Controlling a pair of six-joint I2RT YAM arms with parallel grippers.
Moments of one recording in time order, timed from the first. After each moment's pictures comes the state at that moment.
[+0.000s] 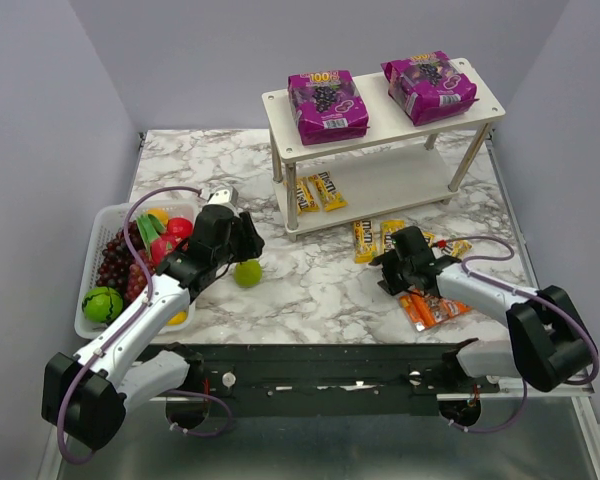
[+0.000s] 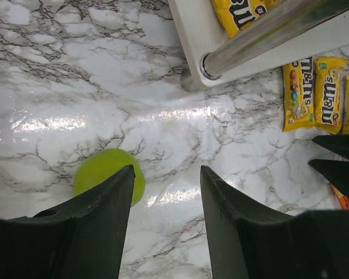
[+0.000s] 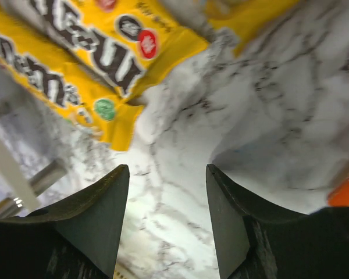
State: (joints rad) left arm -0.46 1.01 0.75 -0.34 -0.06 -0.54; right arm 0.47 1.31 0.58 -0.24 0.12 1.54
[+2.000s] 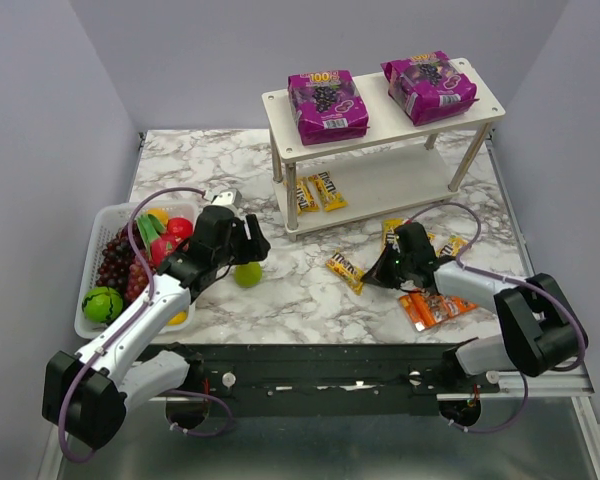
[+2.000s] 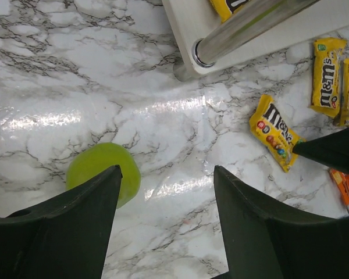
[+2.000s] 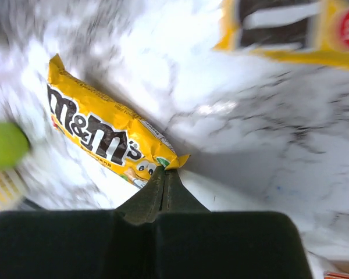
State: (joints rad) left arm -0.46 1.01 0.74 -0.35 -0.02 -0.52; right arm 0.40 1.40 0.54 -0.05 -0.21 0.89
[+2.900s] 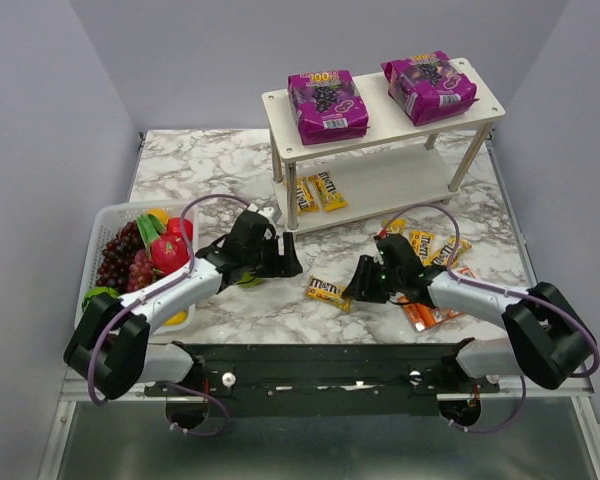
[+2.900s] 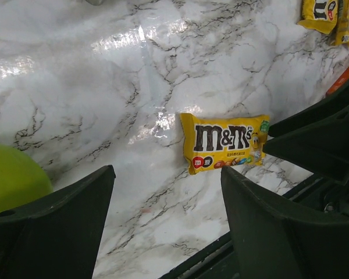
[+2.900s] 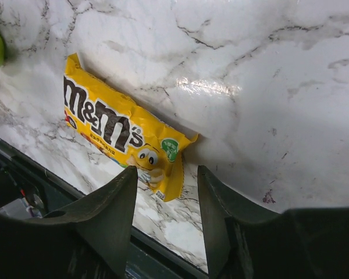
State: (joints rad) left arm -0.59 1.28 0.72 -0.21 0.20 -0.56; right arm 0.61 1.32 0.52 -0.07 -0.24 0.76
